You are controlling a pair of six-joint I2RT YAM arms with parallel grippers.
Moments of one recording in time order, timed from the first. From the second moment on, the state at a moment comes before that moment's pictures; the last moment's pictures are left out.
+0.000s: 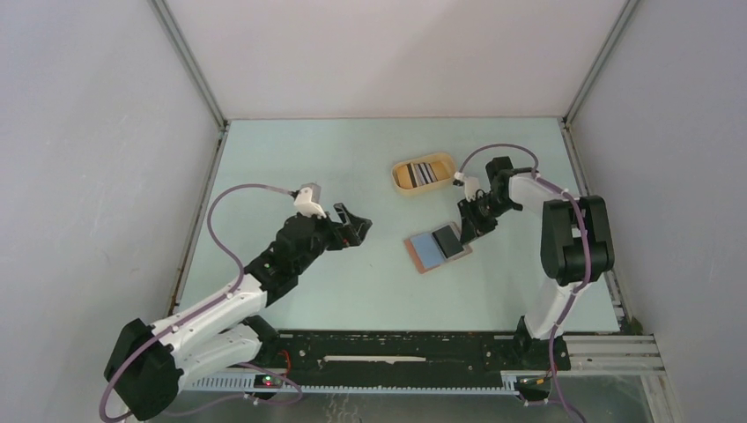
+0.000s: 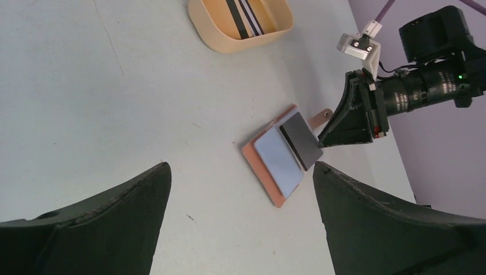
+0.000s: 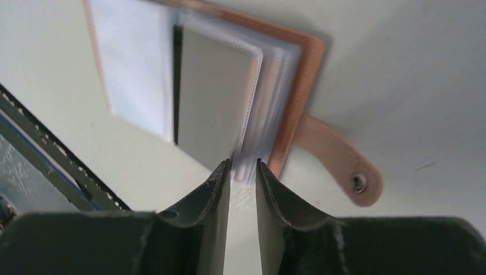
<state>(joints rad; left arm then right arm) -0.67 0.92 0.49 0.14 -0.15 -0.70 0.11 1.83 1.17 -0.78 -0.56 -0.38</state>
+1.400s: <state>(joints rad) -0.34 1.89 1.07 0.37 0.44 -0.82 0.15 2.46 2.23 -0.81 -0.78 0.00</state>
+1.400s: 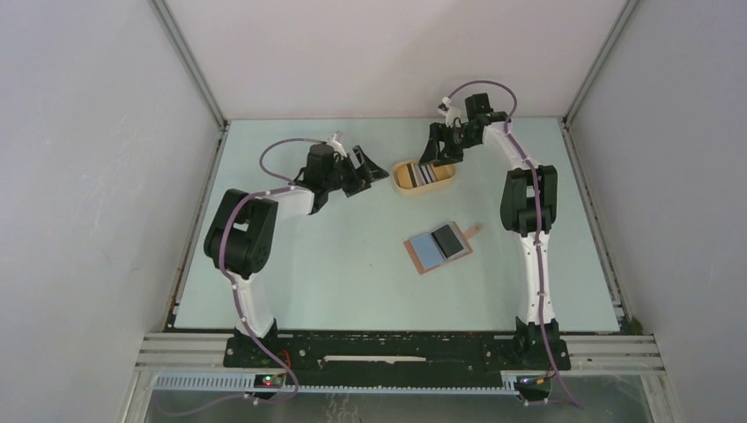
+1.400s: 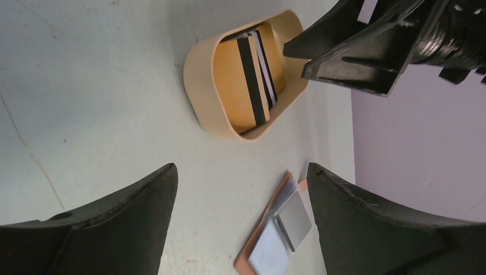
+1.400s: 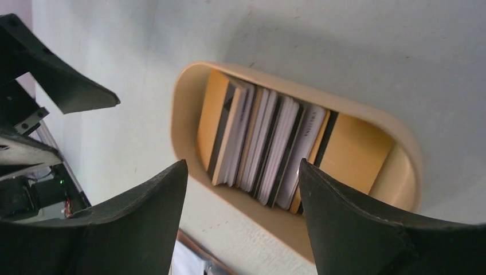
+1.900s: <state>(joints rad) -0.34 2.07 1.27 0.27 0.46 -0.86 0.17 2.54 2.28 -0.77 -0.70 0.10</state>
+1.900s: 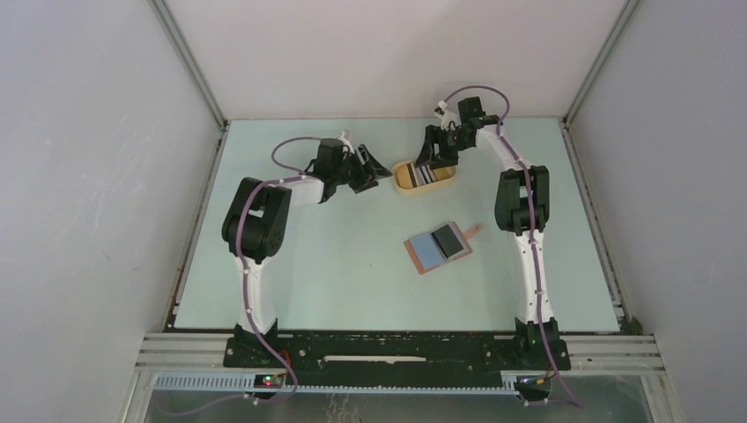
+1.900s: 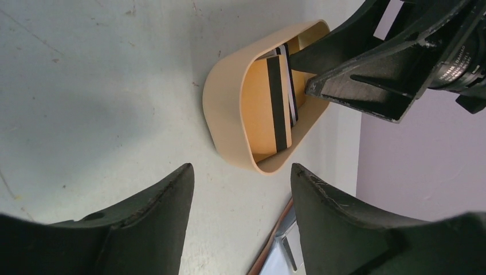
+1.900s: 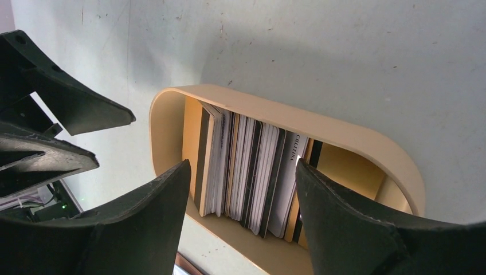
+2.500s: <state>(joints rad) -0.36 2.16 1.39 0.18 0.50 -0.85 0.17 2.54 2.24 -0.76 -0.79 0.17</state>
